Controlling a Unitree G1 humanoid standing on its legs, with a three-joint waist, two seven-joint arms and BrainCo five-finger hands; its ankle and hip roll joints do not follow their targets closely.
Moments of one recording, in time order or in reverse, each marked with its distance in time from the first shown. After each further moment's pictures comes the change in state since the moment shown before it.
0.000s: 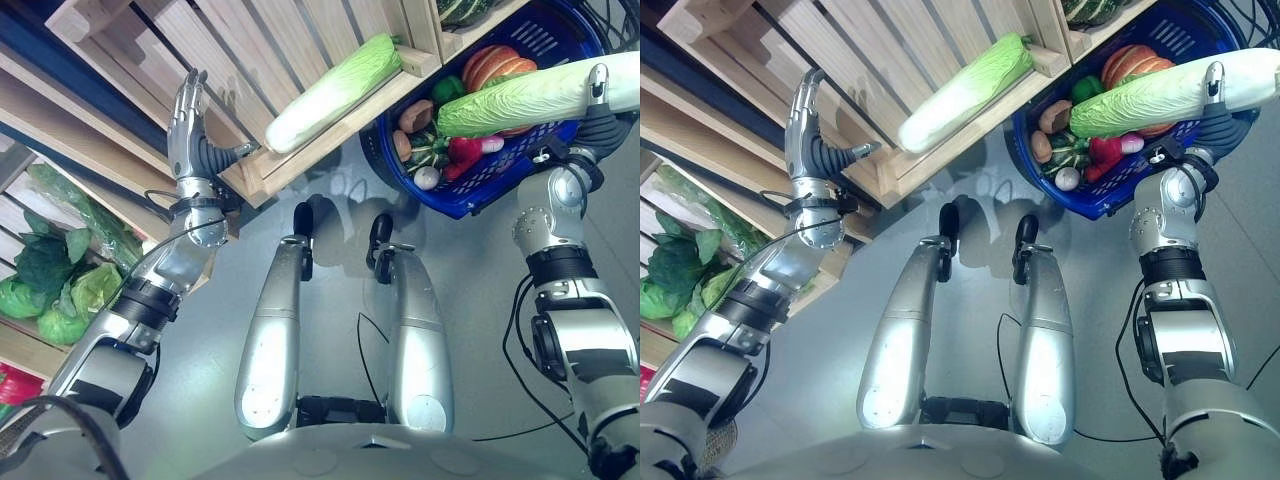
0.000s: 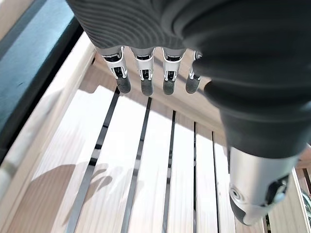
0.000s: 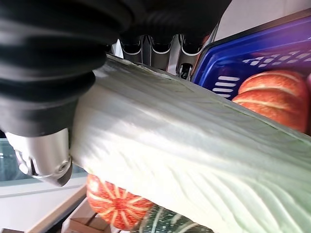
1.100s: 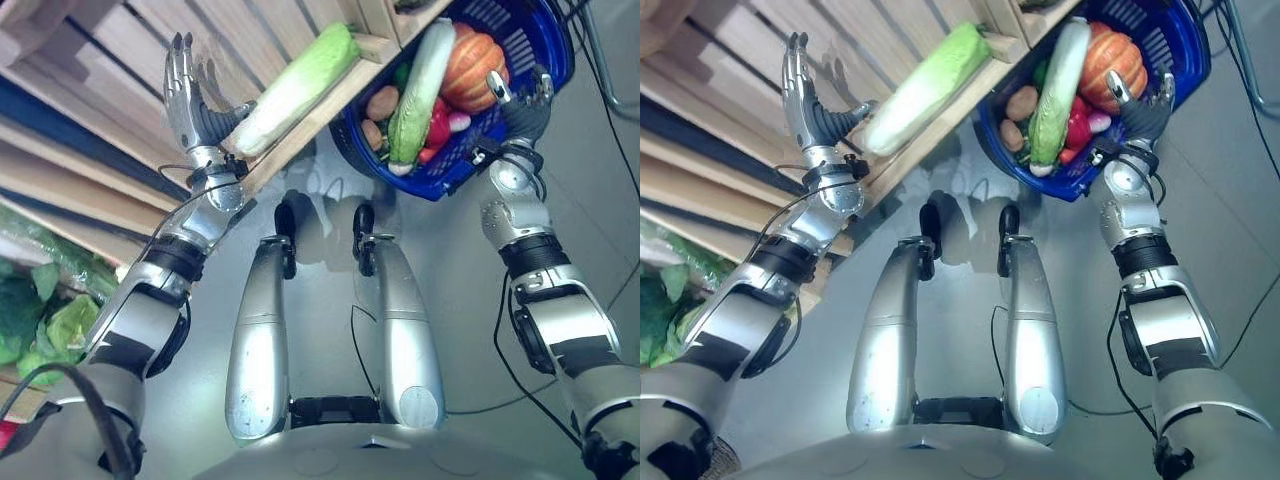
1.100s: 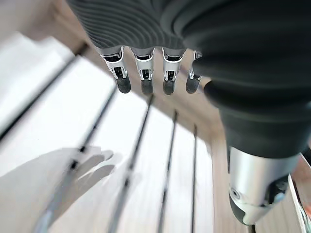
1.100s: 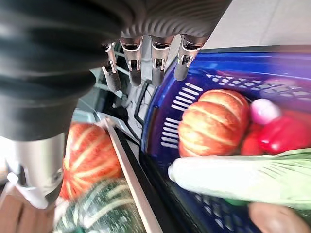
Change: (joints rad) left arm -0.311 -0.142 -0.048 0.453 -0.030 -0.098 0.201; right arm -0.037 0.092 0.184 -0.138 -0.242 0.224 -0.112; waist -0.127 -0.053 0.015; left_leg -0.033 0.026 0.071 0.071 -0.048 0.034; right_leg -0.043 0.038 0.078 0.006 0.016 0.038
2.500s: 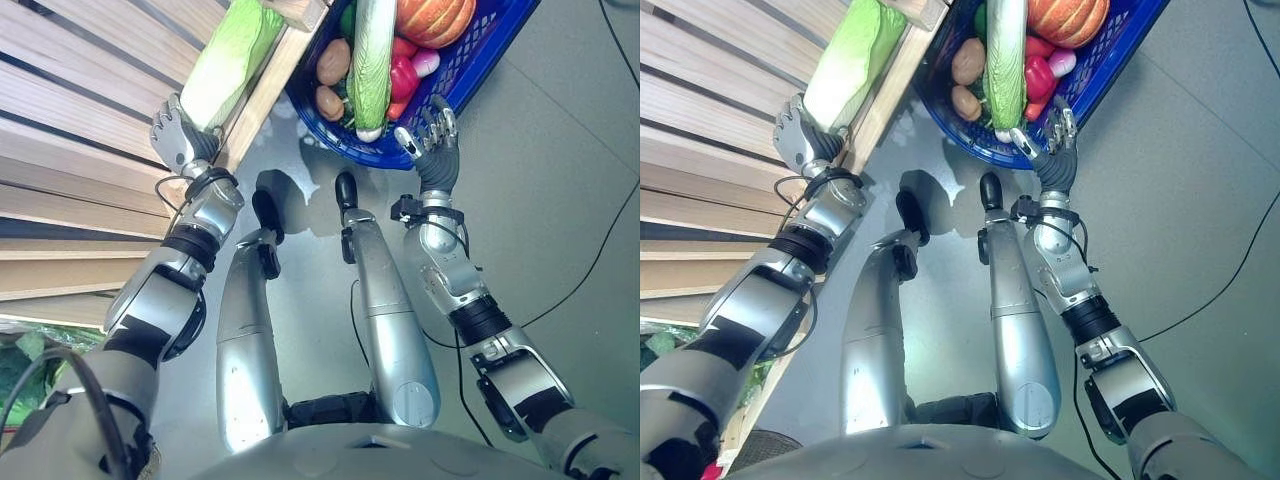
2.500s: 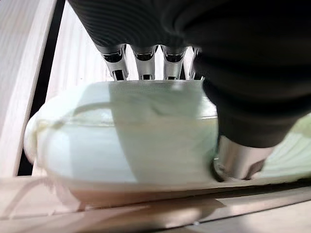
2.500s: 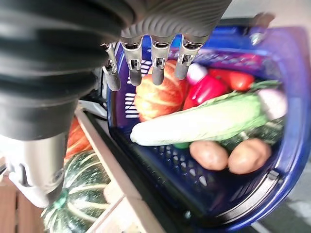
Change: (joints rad) left arm -0.061 -0.063 -0.017 0.189 -0.057 0.404 0.038; right arm 0.300 0.182 0.141 -0.349 -0.071 -0.132 0.134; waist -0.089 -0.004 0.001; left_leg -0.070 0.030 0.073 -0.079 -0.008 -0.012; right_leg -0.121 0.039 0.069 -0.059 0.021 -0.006
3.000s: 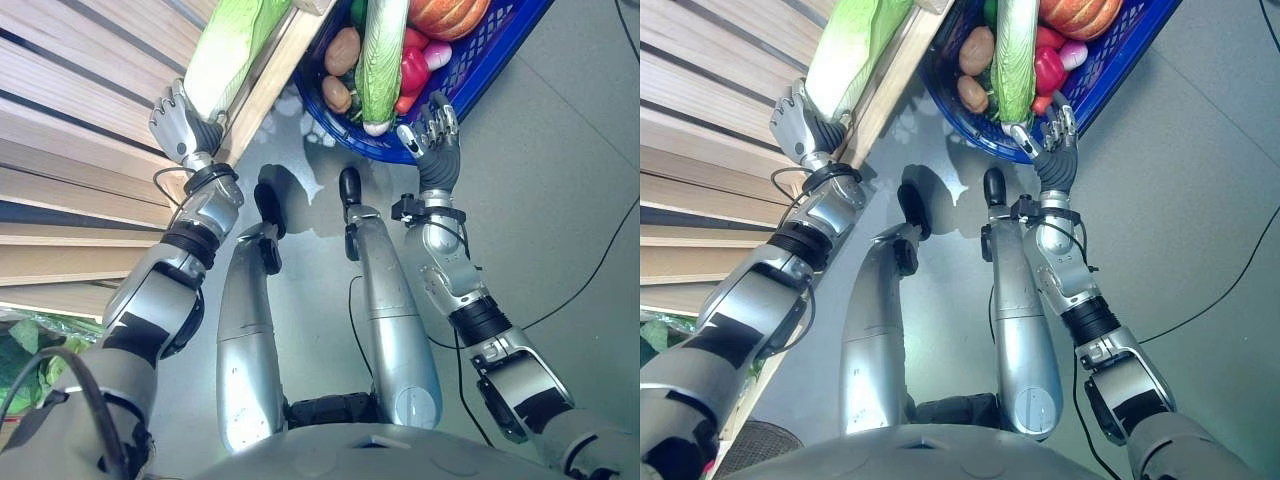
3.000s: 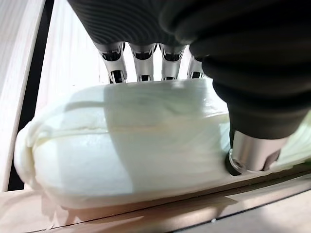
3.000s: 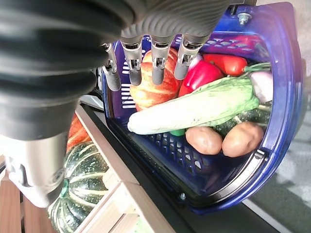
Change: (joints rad) left arm -0.014 0.009 -0.019 -0.017 0.071 -0.007 0.043; right arm 0.008 0.001 -0.001 -0.002 0.059 -0.025 0.046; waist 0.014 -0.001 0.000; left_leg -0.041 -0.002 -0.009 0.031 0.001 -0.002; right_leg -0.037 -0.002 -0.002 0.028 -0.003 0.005
